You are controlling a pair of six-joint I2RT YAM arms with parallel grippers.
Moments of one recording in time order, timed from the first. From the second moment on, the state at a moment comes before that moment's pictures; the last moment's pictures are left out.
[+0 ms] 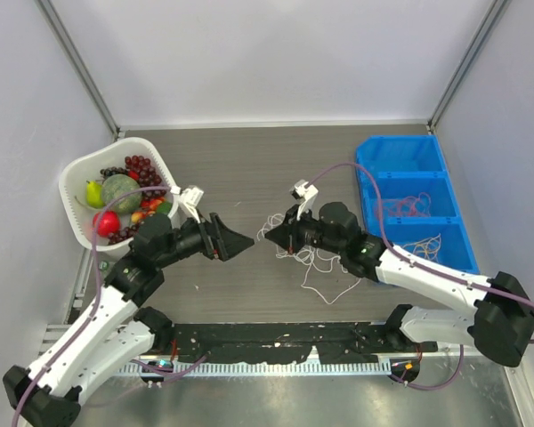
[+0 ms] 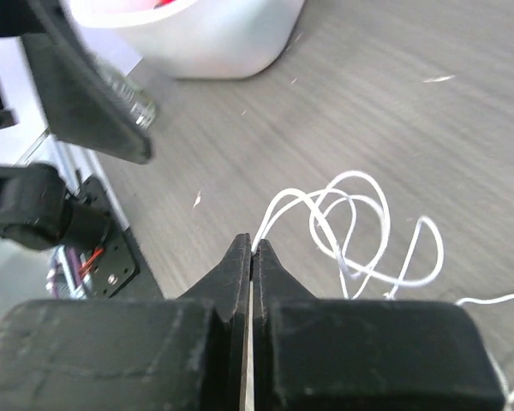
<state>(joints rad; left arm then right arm) -0.55 0.73 0.63 -0.14 0.47 -0.70 0.85 1.17 0.70 0.21 -0.24 0.42</state>
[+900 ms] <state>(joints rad) -0.55 0.33 0.65 -0.51 0.20 -0.61 0.07 1.64 1.27 0.09 0.32 0.56</state>
